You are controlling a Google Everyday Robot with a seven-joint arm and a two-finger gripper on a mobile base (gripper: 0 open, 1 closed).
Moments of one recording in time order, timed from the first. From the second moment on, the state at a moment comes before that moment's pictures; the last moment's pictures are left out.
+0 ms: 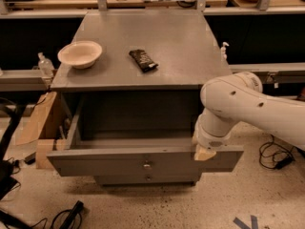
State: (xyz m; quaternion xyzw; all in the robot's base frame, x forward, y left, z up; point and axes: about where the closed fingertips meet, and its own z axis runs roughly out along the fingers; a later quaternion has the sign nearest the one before) arm 0.485 -0.158 0.668 -0.71 0.71 0.01 0.05
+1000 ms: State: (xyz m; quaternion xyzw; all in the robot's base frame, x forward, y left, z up) arm 0.445 -0.156 0.670 -0.71 0.71 0.01 0.03
